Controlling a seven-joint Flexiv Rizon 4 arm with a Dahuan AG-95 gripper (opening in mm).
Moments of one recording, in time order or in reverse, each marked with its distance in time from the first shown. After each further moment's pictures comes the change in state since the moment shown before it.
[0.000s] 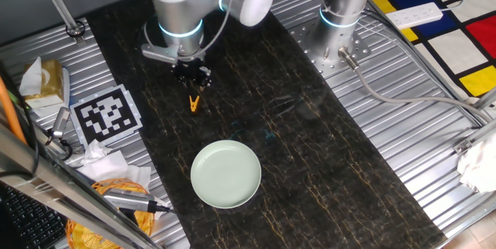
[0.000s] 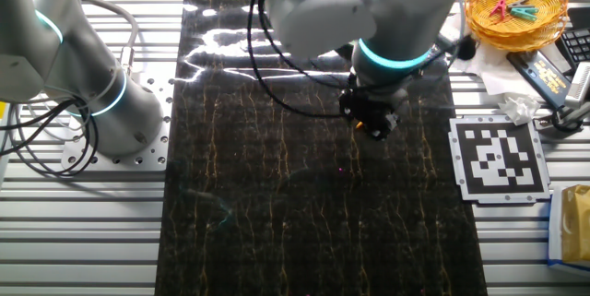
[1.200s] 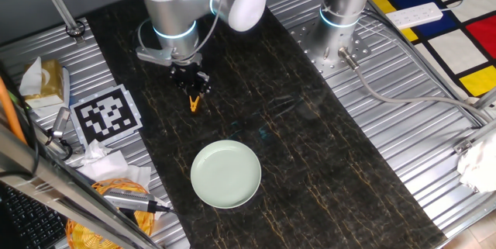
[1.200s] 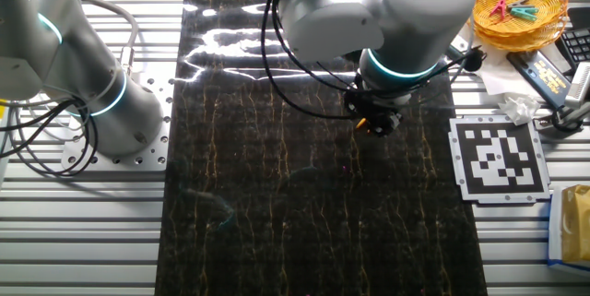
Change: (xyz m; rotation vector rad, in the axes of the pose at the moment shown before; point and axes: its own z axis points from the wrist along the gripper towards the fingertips) arm -0.020 0.007 0.008 -0.013 0.002 0.048
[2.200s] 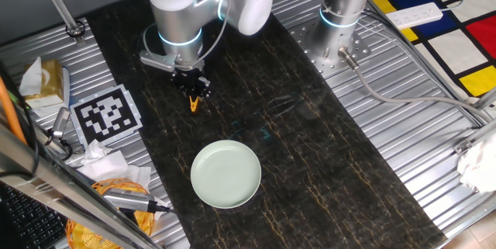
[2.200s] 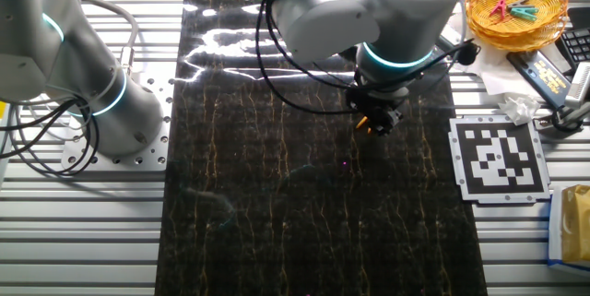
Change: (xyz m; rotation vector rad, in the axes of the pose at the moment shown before) arm -0.004 -0.004 0.010 0.037 -0.019 0.030
